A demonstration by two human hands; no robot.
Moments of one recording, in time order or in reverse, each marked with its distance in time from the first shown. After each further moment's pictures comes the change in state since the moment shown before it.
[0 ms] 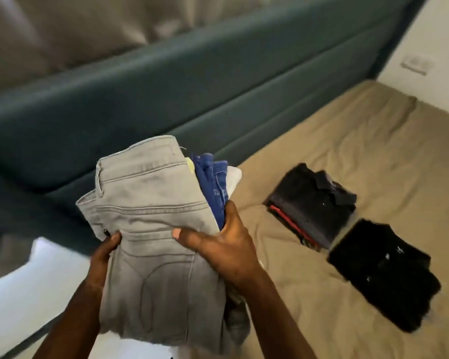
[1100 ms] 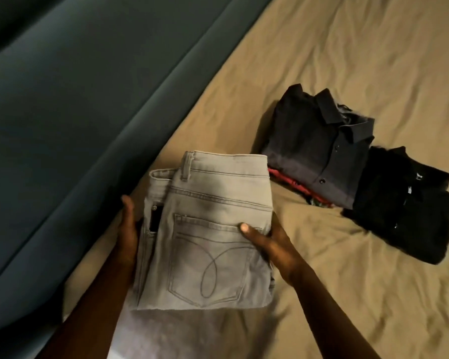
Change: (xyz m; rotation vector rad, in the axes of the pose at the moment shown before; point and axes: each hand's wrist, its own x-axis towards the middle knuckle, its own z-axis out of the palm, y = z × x) left_hand 0.296 -0.138 0.026 0.378 -0.082 -0.420; right_hand 0.173 0.259 -0.064 0.234 0.362 0.324
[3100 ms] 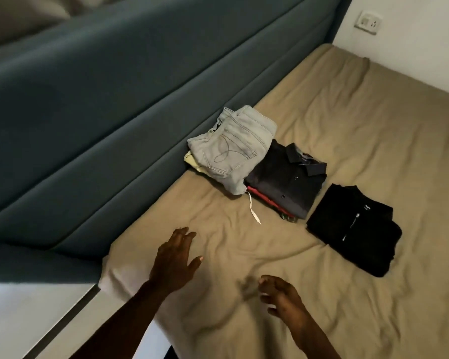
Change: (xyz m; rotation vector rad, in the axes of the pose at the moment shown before) left_hand -0.167 -0.087 0.026 1.583 0.055 0.716; right_hand -0.216 -0.009 -0.098 -0.085 0.011 0.405
